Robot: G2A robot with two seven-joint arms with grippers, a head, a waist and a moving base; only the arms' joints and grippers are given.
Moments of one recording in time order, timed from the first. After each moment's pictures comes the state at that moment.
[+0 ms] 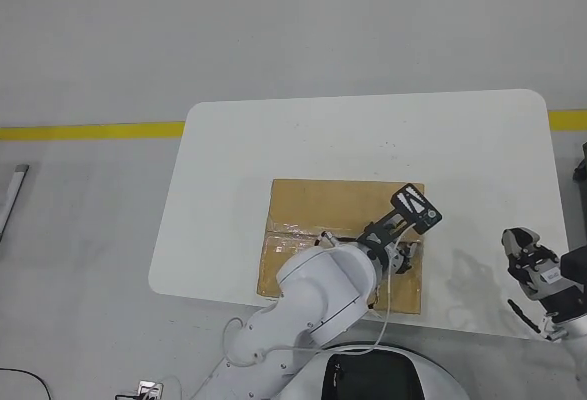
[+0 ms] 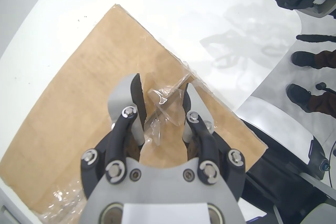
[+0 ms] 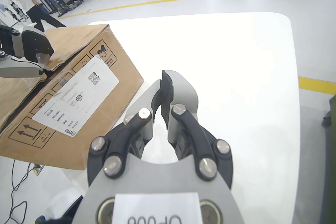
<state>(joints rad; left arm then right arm) 0.84 -1.52 -0.80 -1.89 1.27 -0.19 -1.21 -1.90 -1.04 1.76 -1.98 -0.89 -0.28 -0.15</state>
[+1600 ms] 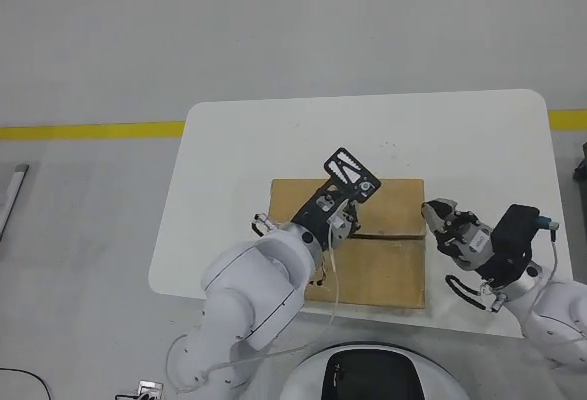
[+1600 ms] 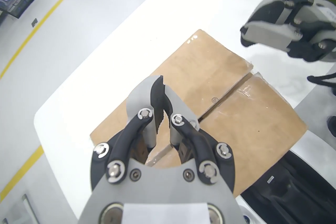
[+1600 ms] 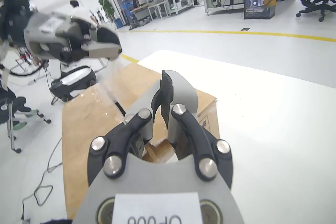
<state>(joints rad) 0.90 -1.47 -1.04 -2.10 1.39 -0.33 -1.15 -1.53 -1.07 1.51 -1.99 -0.95 -0.48 -0.02</state>
